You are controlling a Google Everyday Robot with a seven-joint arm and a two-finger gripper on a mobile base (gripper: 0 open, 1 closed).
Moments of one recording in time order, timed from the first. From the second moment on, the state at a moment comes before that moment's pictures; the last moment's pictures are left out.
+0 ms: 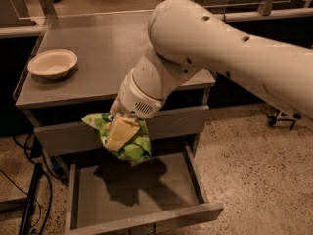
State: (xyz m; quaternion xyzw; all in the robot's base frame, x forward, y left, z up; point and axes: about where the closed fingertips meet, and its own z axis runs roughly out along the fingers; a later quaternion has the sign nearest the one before) arm 0.450 0.091 0.856 -0.69 0.66 0.19 0.22
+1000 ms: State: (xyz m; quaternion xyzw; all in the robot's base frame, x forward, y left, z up) arm 0.407 0.077 0.798 -0.67 0.69 0.22 0.18
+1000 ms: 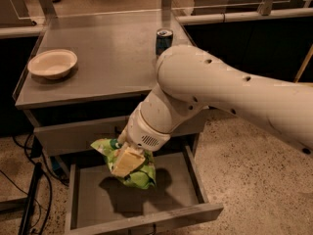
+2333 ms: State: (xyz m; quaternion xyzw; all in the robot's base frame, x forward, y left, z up) arm 0.425 0.087 0.674 -0.63 0.72 0.27 0.14
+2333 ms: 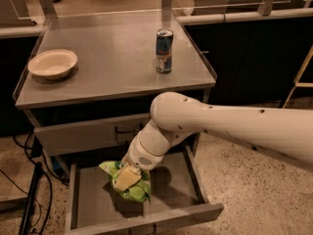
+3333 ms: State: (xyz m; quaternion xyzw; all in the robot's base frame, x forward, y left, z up) arm 0.437 0.106 0.609 -0.61 0.73 0.28 0.13
